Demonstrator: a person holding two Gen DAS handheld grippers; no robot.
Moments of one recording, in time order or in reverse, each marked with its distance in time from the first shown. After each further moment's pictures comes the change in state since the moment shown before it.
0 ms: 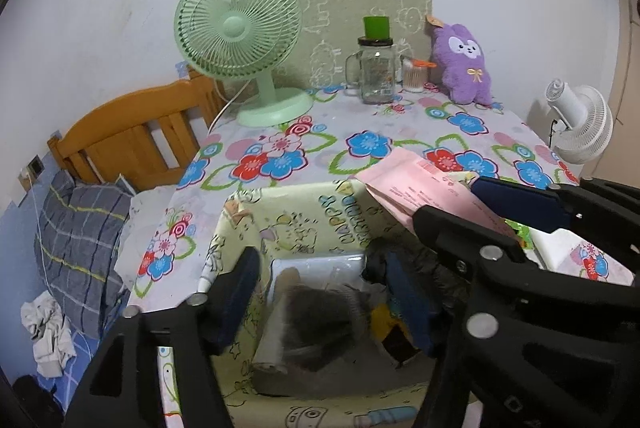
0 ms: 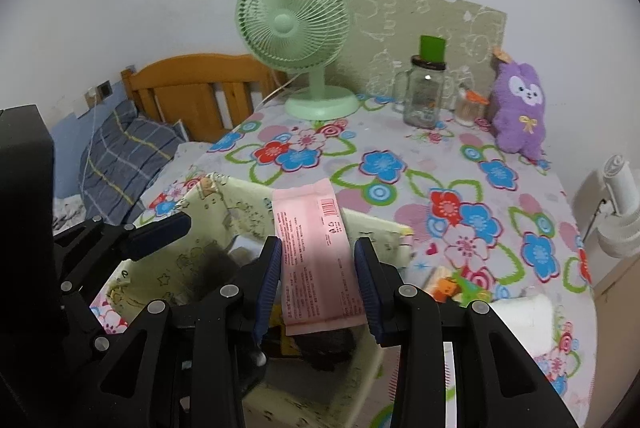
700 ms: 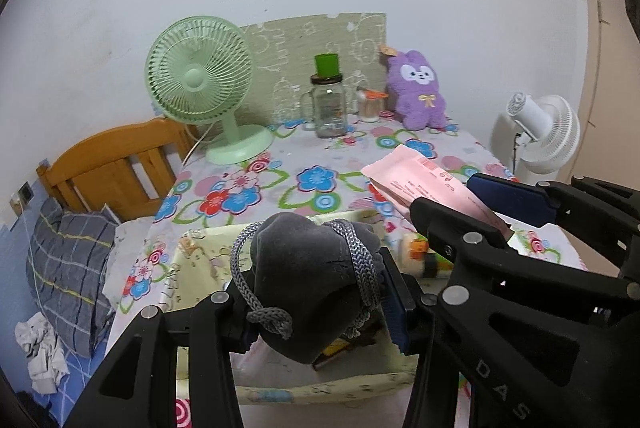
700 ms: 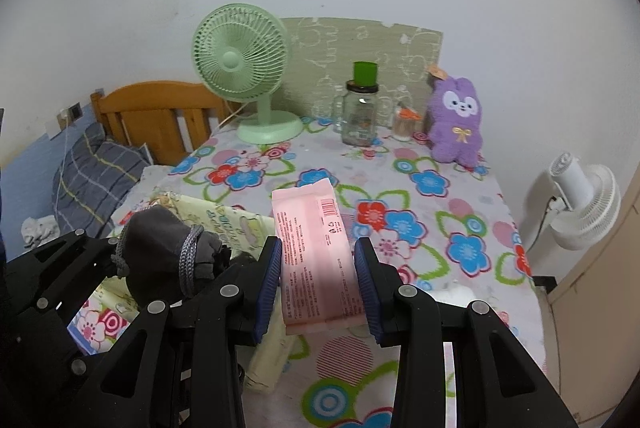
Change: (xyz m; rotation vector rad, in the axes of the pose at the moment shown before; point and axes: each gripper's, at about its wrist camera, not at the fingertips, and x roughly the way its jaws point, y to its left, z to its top) left arm -0.046 -0.049 0.011 0.043 -0.094 -0.058; right arm -0.061 -0.040 -0.007 0.038 -0.076 -0.141
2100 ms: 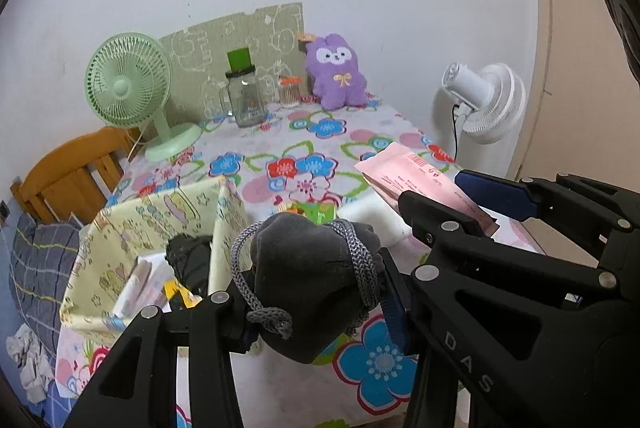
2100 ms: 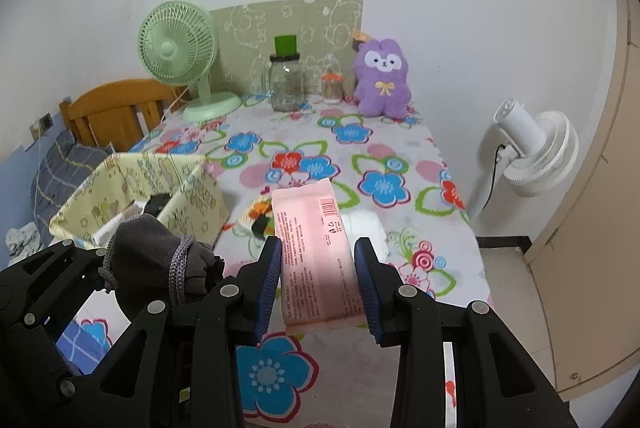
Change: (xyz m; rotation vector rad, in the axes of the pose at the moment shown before) left arm -0.029 -0.119 -0.025 0.092 0.013 -0.115; right arm -0.045 -0.097 -0.075 0.104 0.027 -0.105
